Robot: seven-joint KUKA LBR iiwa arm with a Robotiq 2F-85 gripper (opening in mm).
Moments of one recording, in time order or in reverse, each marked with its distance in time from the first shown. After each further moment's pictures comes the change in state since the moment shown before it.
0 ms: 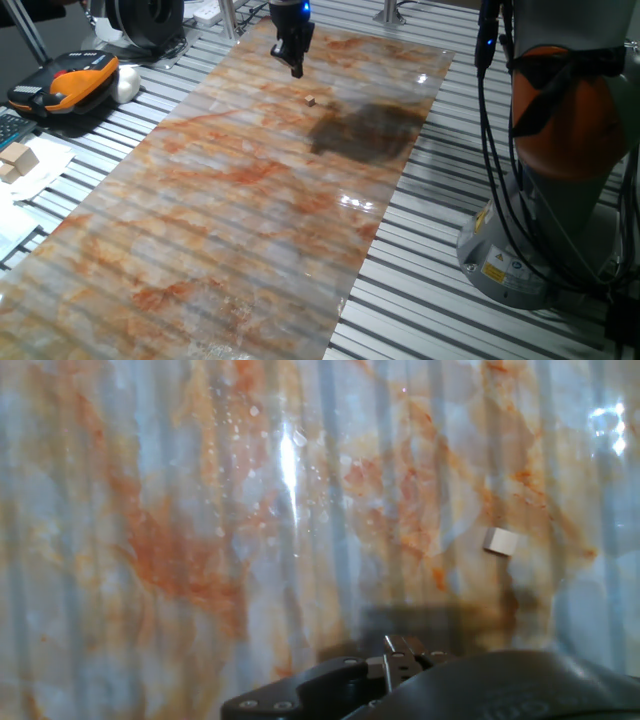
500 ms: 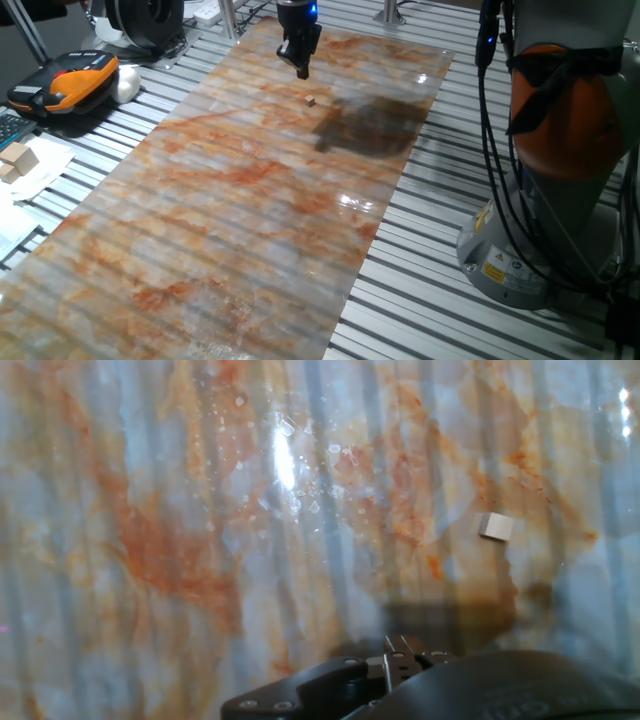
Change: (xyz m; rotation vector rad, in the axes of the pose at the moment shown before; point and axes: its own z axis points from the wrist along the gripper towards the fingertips) arm 0.005 -0.007 0.002 -0.021 0.007 0.034
